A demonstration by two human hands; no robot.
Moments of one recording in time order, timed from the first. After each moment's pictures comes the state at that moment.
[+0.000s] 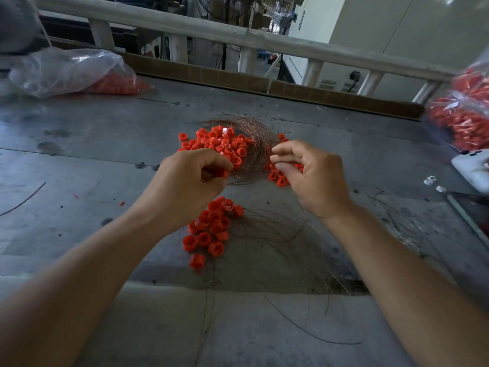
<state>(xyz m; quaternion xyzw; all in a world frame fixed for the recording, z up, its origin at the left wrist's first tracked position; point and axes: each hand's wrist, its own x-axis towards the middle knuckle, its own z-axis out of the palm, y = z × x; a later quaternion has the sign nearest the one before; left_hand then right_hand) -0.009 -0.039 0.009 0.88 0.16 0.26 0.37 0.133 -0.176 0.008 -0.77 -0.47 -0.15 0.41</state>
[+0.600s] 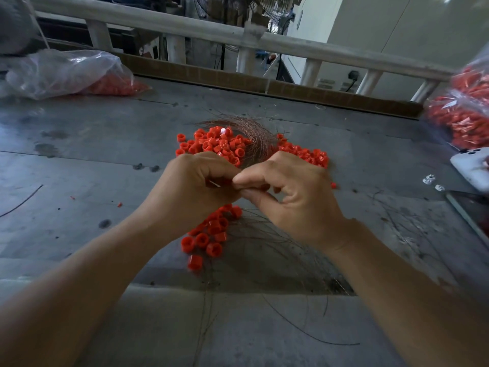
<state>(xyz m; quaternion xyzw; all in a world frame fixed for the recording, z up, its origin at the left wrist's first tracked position) -0.013 -0.050 0.017 0.87 0.01 0.29 0.40 0.090 -0.179 0.021 -0.63 -0.64 -0.20 0.38</state>
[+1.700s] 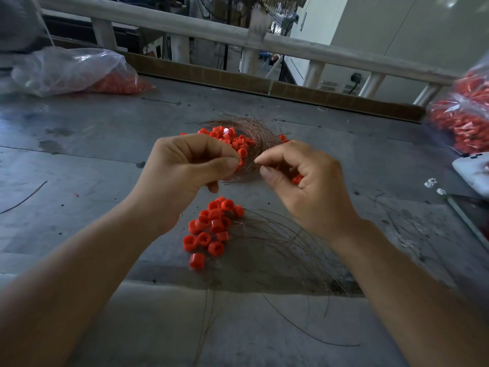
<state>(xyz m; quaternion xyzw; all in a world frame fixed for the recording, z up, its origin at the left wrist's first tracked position) -0.014 -0.046 0.025 0.69 0.06 0.29 0.66 0.094 -0.183 0.028 -0.69 -0.56 -0.14 0.43</state>
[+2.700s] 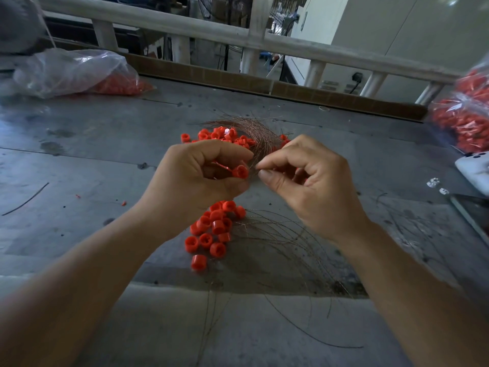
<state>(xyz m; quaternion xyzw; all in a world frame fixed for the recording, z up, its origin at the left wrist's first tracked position) -0.016 -0.054 0.023 0.78 0.06 0.29 0.55 0.088 -0.188 0.035 -0.69 -0.55 -0.08 0.46</state>
